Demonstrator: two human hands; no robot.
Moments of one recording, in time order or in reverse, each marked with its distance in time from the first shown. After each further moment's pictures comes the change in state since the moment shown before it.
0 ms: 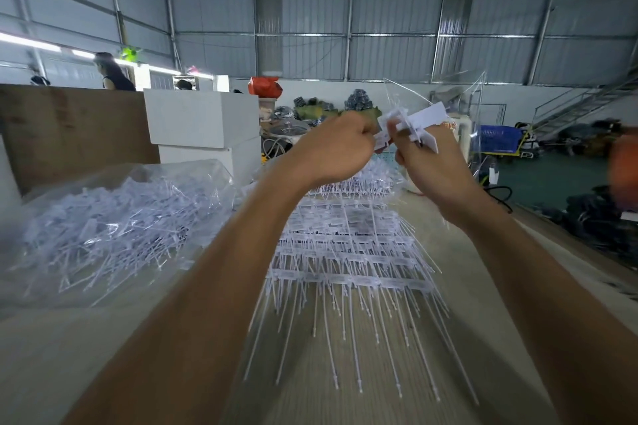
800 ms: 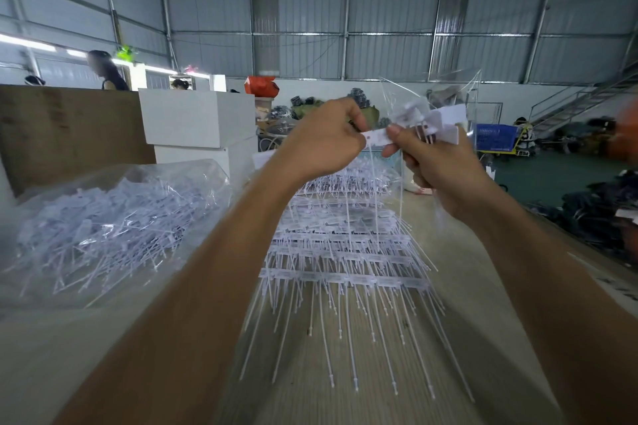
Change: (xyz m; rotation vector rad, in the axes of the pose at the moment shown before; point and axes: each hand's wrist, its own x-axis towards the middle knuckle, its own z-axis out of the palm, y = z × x) left_hand 0.000 -0.005 -0.004 -0.127 0.112 -0.075; right_hand 0.003 0.011 -0.017 0.278 -0.007 0.163
